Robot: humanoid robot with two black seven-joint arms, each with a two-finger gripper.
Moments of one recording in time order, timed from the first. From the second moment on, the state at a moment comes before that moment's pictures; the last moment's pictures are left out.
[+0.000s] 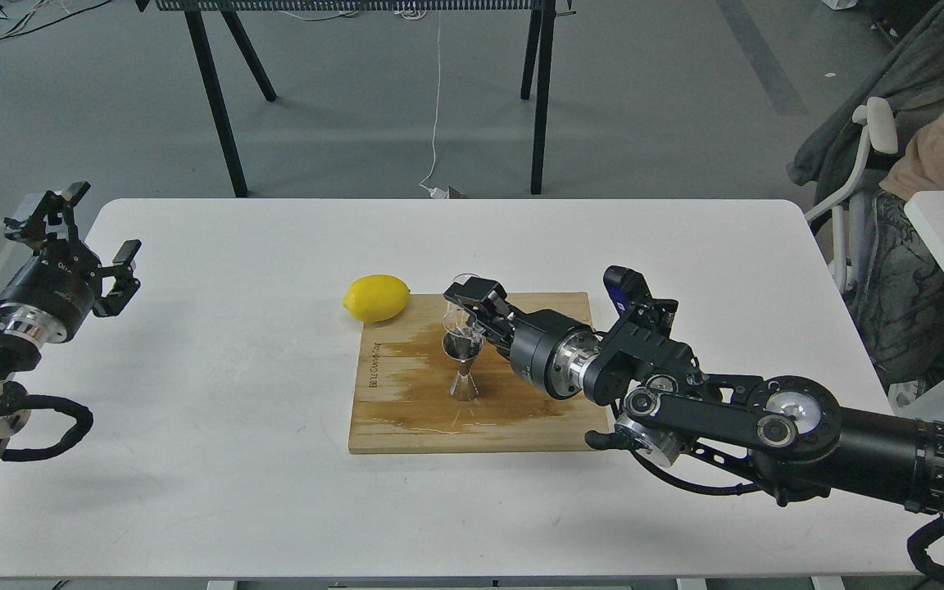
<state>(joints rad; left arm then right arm) -0.55 0.48 -0.83 -0.46 0.34 -0.49 -0.49 0.87 -0.25 0.15 1.41 -0.65 -0.35 -0.11</state>
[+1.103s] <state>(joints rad) -0.55 0.48 -0.83 -0.46 0.34 -0.49 -0.49 0.91 -0.26 0.08 1.40 -0.73 -0.35 -0.11</state>
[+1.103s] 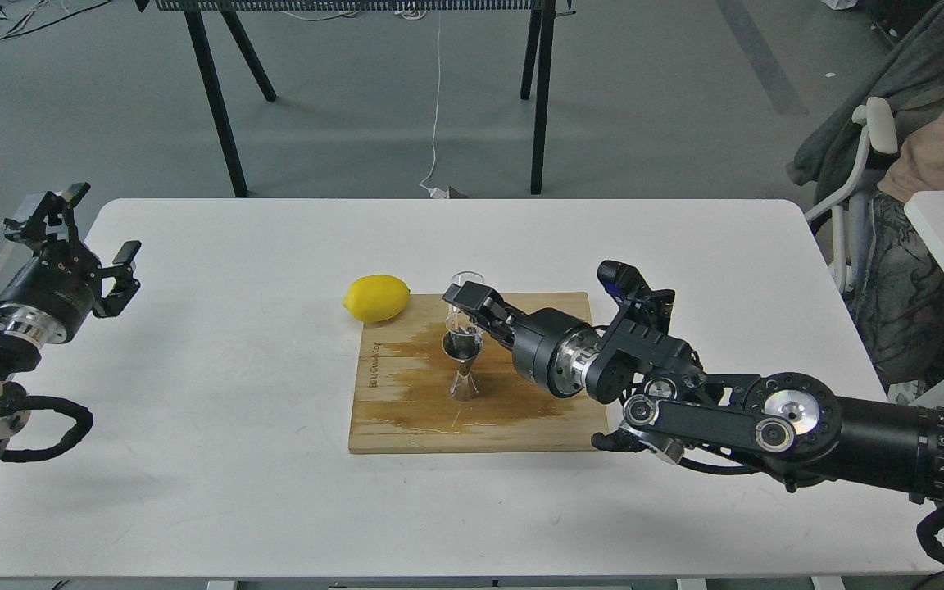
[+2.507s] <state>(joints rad) -0.55 0.48 -0.83 -0.46 0.33 -0.49 -0.49 0.96 -0.25 0.02 1.37 -0.74 -0.35 -0.10</state>
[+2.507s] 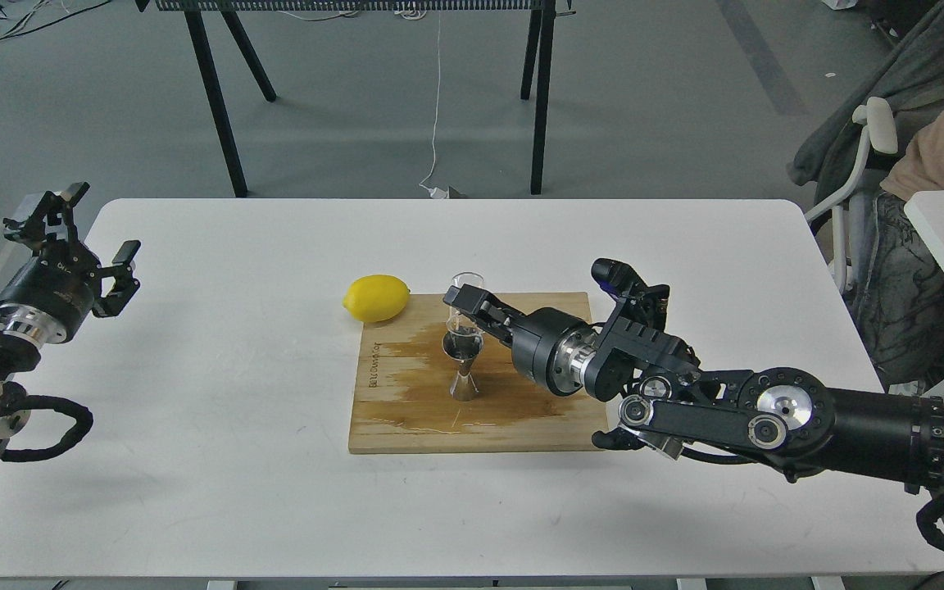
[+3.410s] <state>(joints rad) -0.55 0.48 -0.83 -0.46 0.34 -0.49 -0.49 0.78 -0.26 0.43 1.39 -0.42 -0.33 -0.10</state>
